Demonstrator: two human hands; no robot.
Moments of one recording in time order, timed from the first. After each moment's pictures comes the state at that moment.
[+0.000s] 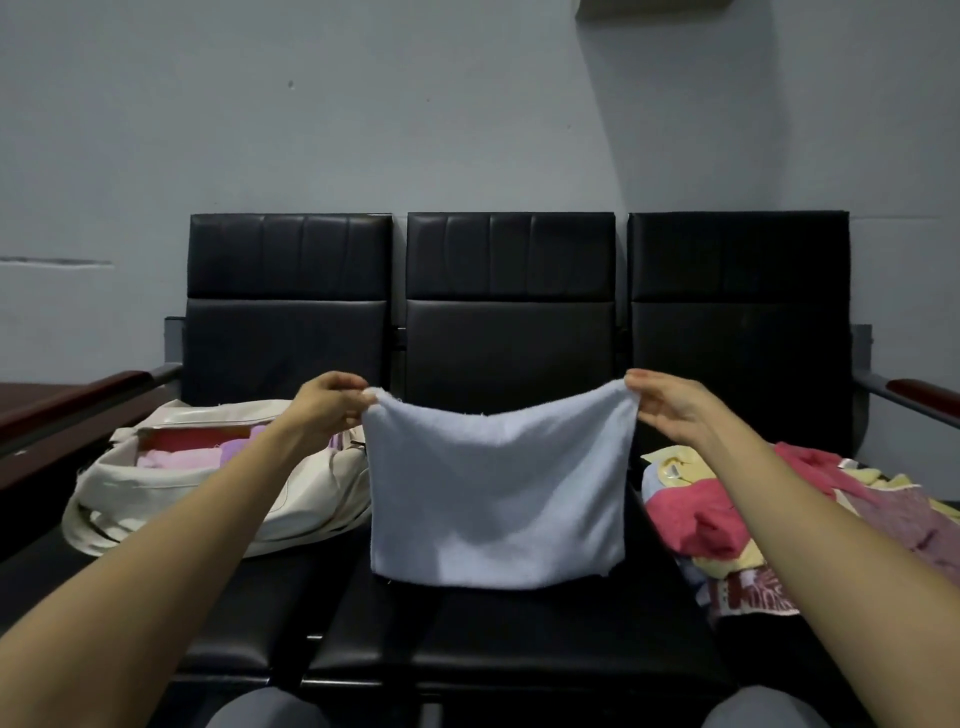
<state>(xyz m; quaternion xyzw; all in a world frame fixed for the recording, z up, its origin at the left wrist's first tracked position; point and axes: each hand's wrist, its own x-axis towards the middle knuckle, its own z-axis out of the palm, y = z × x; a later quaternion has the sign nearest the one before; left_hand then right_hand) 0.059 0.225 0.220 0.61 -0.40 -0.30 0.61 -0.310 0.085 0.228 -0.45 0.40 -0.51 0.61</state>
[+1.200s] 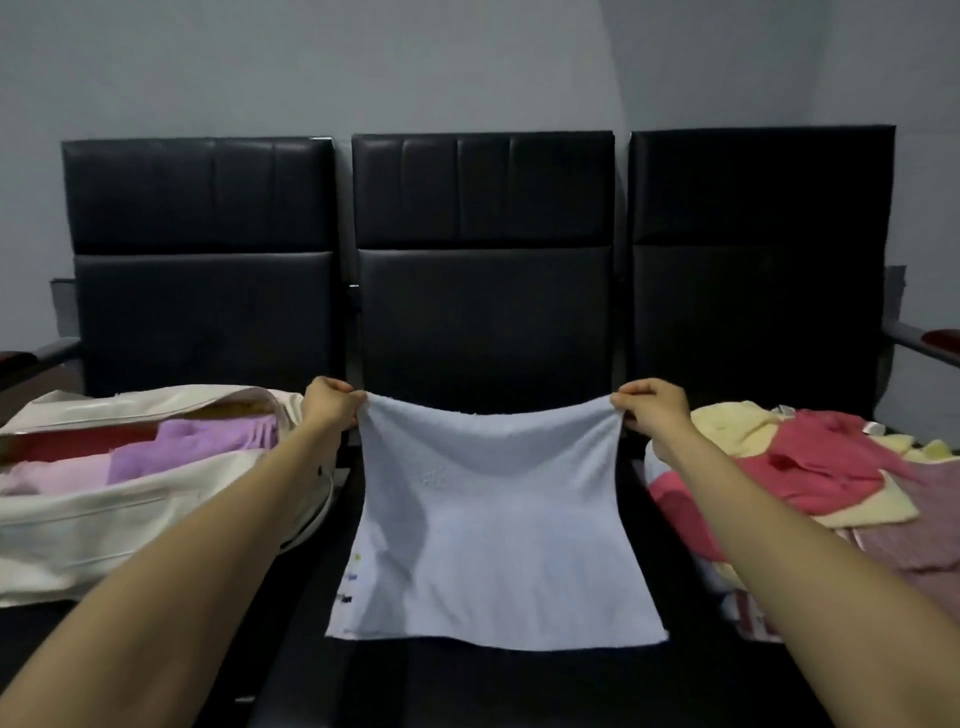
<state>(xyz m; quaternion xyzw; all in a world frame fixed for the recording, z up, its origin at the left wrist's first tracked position) 0.078 0.062 0.141 0.73 -0.31 -0.22 0.57 -0.285 -0.043 0.126 -0.50 0.55 -0.51 0.43</state>
